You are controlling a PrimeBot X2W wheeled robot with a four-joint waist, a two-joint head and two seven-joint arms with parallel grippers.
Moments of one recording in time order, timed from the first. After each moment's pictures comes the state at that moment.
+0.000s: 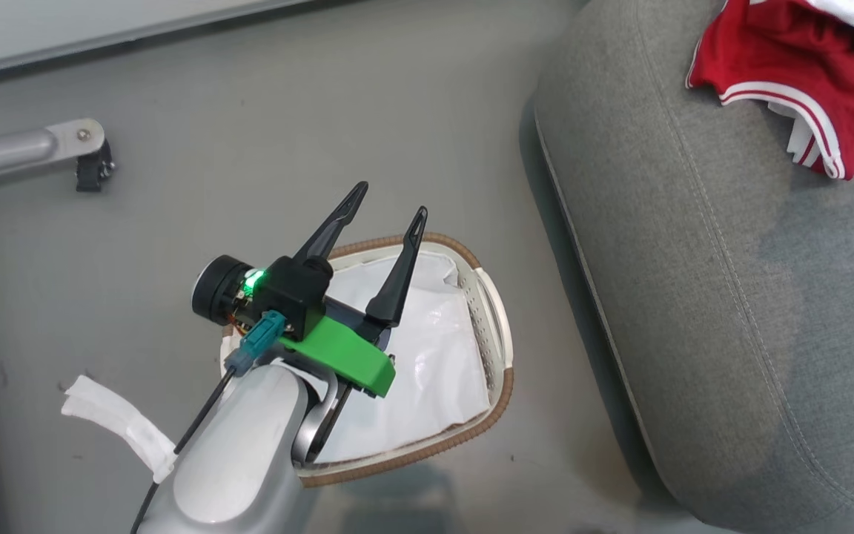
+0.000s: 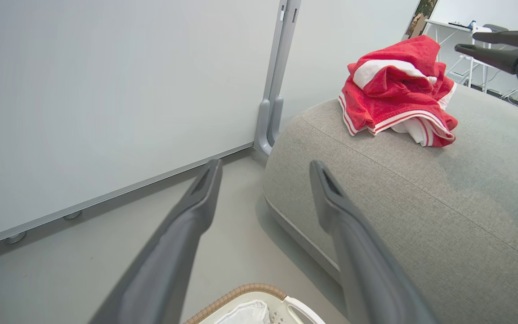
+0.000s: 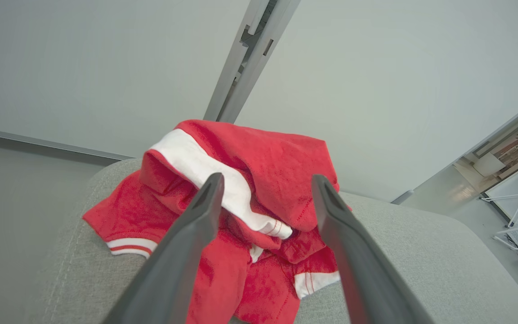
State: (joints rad) left arm -0.50 0.11 -0.55 0.33 -0.32 -0.13 -0.26; right arm -0.81 -0.48 -0.03 0.71 0.02 0.13 -0.26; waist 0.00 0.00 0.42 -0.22
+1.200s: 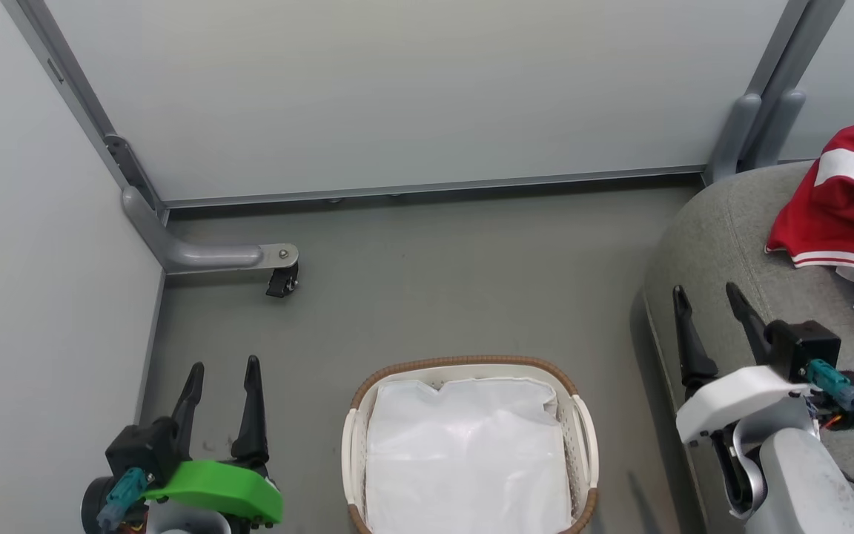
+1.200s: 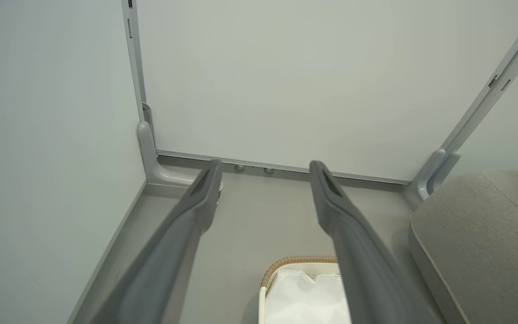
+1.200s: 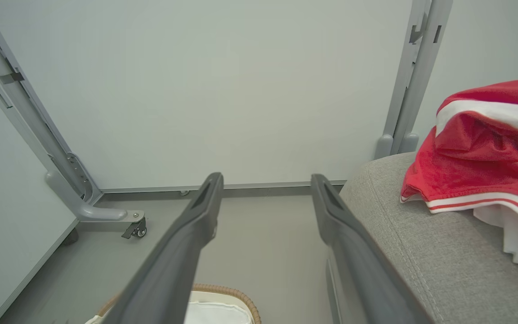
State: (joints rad) left arm -0.08 0.05 -0.10 0.34 -0.32 -0.12 -0.26; right arm -0.29 -0.05 -0.07 0.46 0.13 0.13 -0.26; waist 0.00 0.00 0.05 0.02
